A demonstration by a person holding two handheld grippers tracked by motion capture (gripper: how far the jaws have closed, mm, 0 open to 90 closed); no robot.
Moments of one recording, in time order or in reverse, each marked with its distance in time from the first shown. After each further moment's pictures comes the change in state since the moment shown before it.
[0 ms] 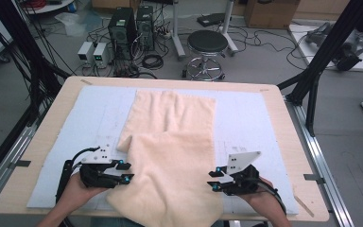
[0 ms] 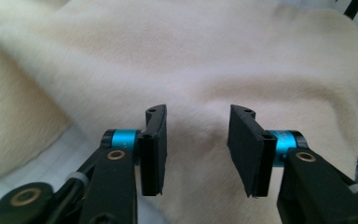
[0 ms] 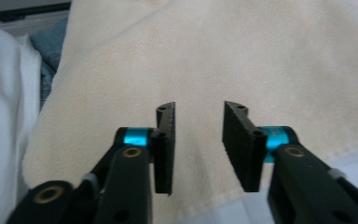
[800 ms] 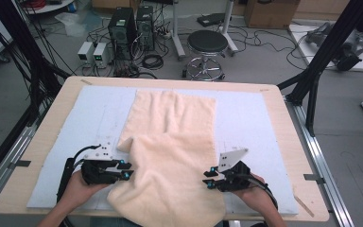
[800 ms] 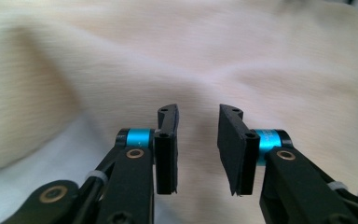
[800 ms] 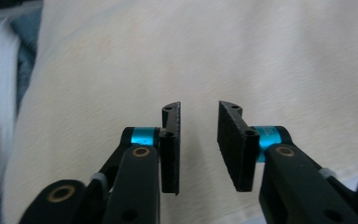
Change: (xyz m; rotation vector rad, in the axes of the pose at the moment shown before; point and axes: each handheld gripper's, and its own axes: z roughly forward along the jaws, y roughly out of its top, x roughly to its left) left arm 0.015 0.000 0.005 -0.021 0.061 -0.028; right arm -0.017 -0.003 0.018 0.026 0.002 0.003
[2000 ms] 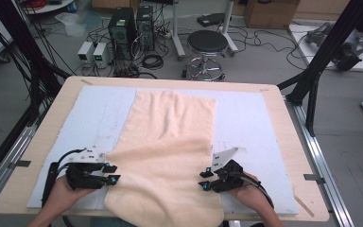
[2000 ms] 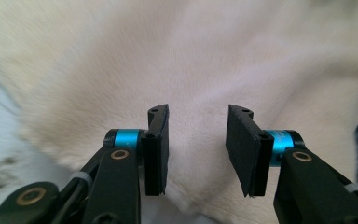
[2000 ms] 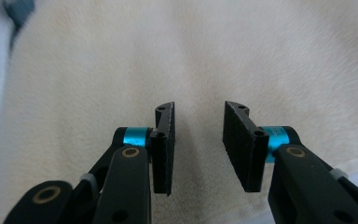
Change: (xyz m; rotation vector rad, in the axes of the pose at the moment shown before) left arm 0.000 -0.024 -0.012 0.105 -0.073 -0.033; right arm -0.001 -0.001 0.026 0.091 0.062 -0.001
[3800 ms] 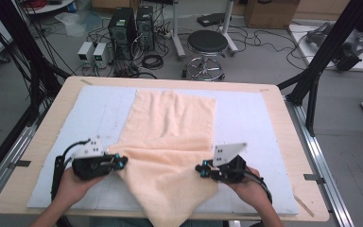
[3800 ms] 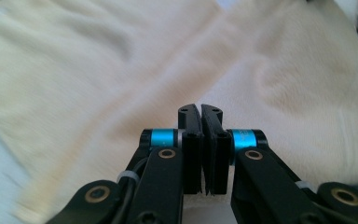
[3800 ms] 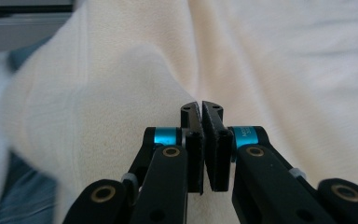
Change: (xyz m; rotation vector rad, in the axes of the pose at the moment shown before) left arm 0.002 0.060 -0.021 -0.228 0.129 0.063; right arm 0.006 0.048 -0.043 -0.166 -0.137 -0.101
